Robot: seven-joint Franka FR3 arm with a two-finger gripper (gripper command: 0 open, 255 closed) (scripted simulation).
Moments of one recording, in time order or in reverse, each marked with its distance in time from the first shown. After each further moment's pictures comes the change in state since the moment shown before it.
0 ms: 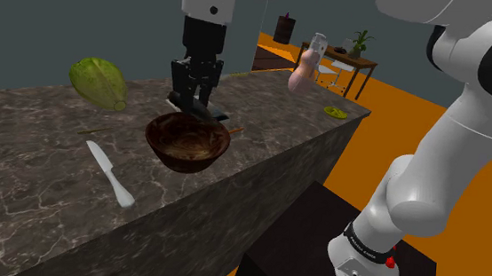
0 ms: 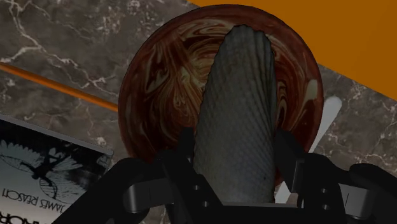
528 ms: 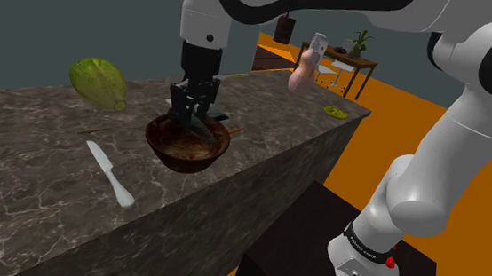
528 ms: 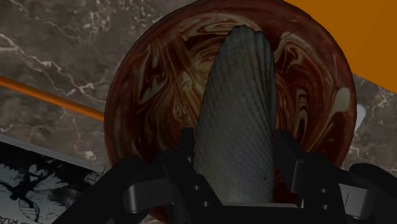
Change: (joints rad) arm 0.001 -0.003 0.001 -0.111 0.003 0.108 -0.013
